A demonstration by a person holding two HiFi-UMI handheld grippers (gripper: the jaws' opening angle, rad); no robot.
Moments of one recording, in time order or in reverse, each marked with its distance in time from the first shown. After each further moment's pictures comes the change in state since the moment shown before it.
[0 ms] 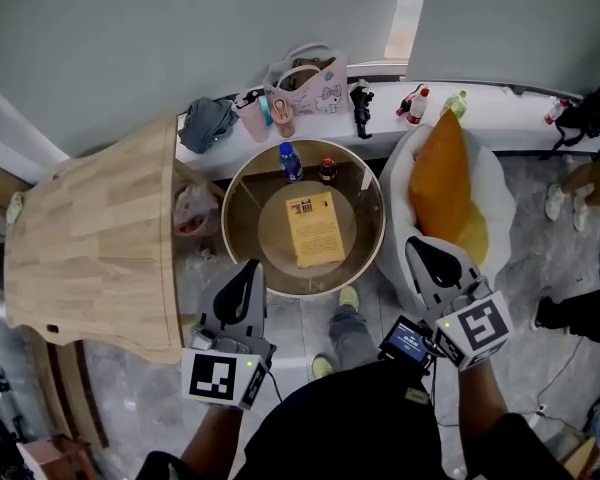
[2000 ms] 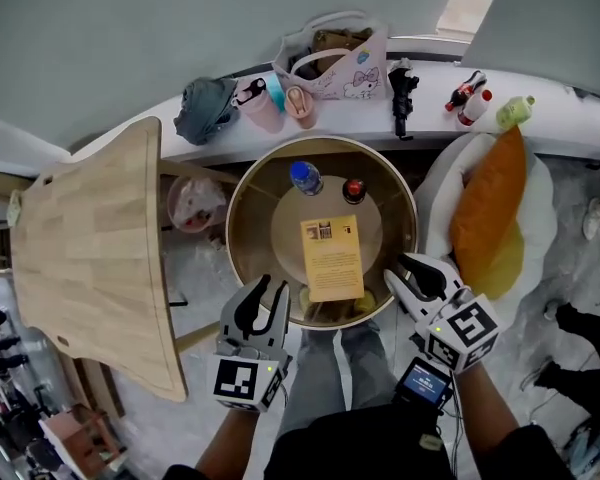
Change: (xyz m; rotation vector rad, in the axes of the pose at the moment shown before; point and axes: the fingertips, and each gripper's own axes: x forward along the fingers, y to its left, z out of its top) left arm 0.188 0.073 -0.130 -0.096 0.344 0.056; right arm 0.212 -0.083 -0.108 0.310 0.244 0.281
